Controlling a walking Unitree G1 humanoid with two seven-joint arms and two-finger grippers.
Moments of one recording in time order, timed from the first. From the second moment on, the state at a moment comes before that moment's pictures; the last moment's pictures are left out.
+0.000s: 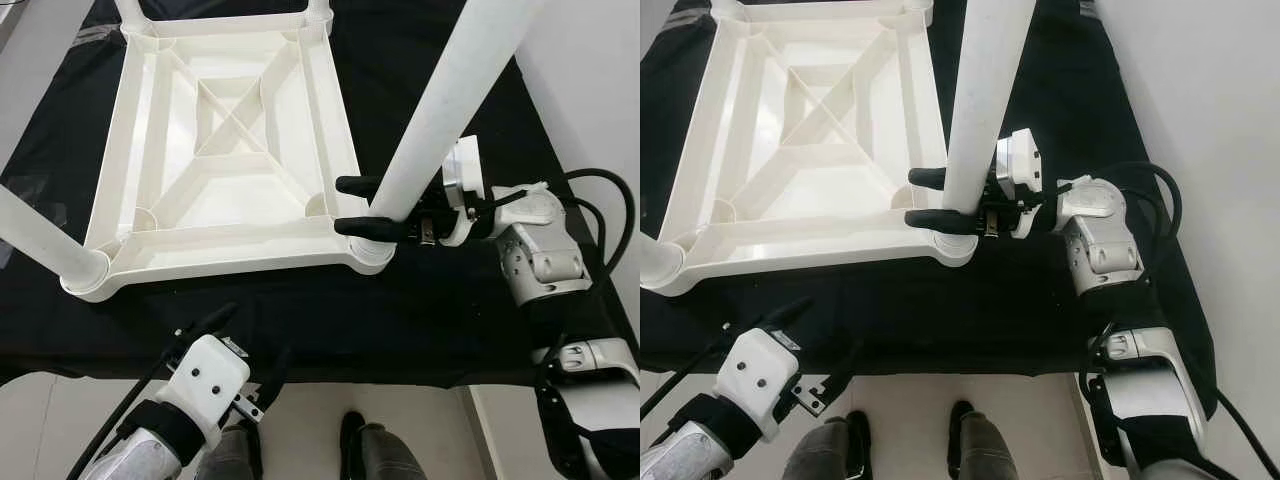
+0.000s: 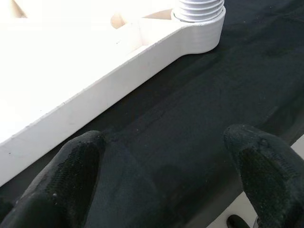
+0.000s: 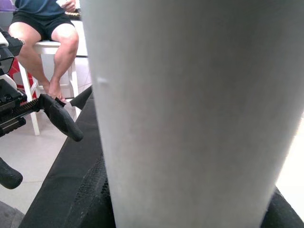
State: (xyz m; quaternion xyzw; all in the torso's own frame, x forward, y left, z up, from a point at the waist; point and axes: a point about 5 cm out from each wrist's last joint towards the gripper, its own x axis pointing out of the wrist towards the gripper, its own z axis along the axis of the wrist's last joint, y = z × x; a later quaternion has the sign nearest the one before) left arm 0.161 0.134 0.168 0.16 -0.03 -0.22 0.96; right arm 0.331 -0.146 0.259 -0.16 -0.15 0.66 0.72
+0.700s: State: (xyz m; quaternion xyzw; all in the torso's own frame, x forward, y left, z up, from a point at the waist) left arm 0.163 0.132 0.170 0.15 -0.04 -0.21 0.97; right arm 0.312 -0.111 0.251 -0.11 -0.11 0.75 0.64
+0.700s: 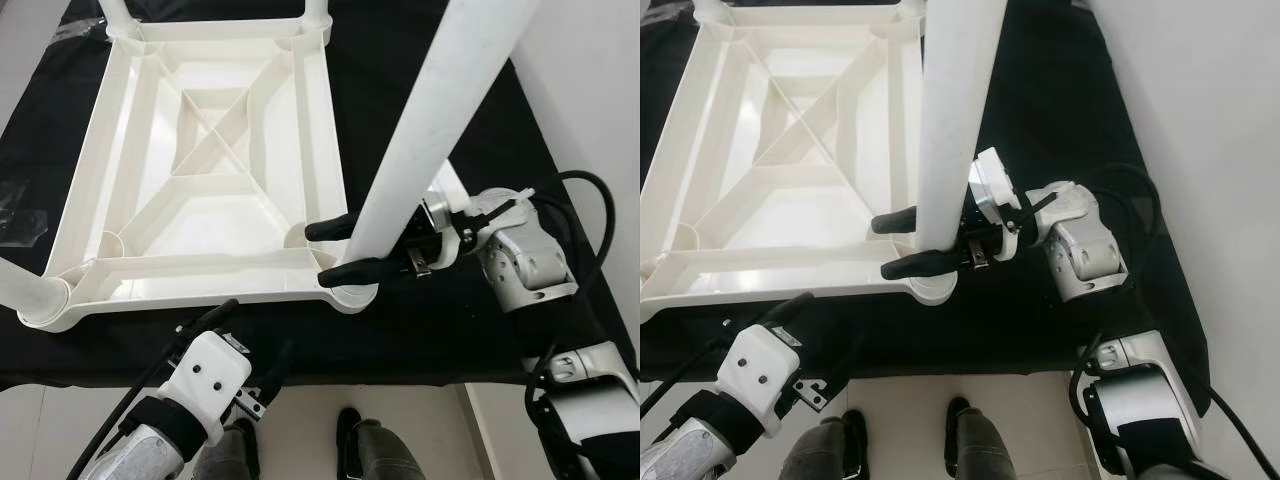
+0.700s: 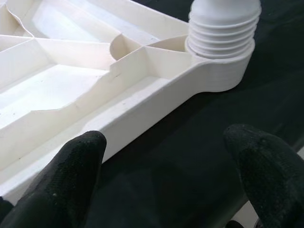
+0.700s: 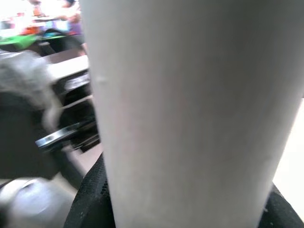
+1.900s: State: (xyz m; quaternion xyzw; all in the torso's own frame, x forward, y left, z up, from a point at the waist) left arm 0.171 0.129 0.165 0.15 -0.04 -0.21 0.96; right arm 0.335 -0.090 0.232 -0.05 -0.07 0.23 0.97
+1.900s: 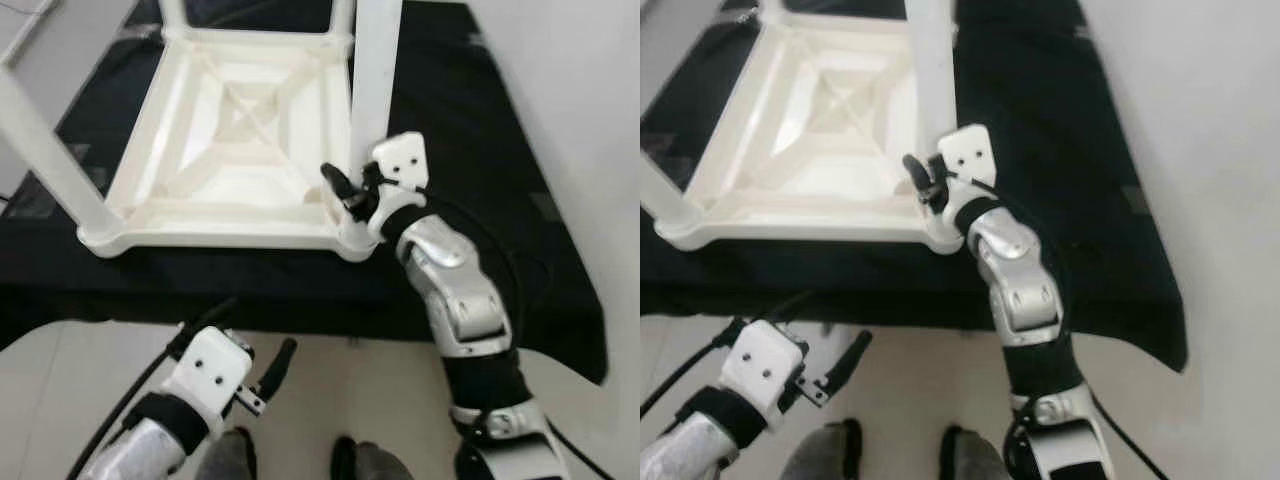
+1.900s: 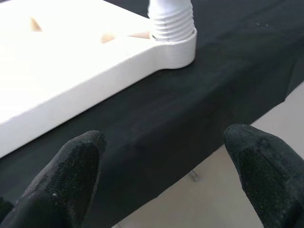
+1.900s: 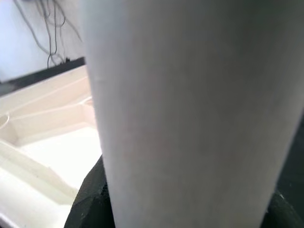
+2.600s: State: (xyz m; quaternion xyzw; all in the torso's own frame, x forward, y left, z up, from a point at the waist) left arm 0.172 0.129 0.164 0.15 -0.04 -0.21 0.96; right arm 0.324 -0.084 0.248 0.02 -0.16 0.47 0.87
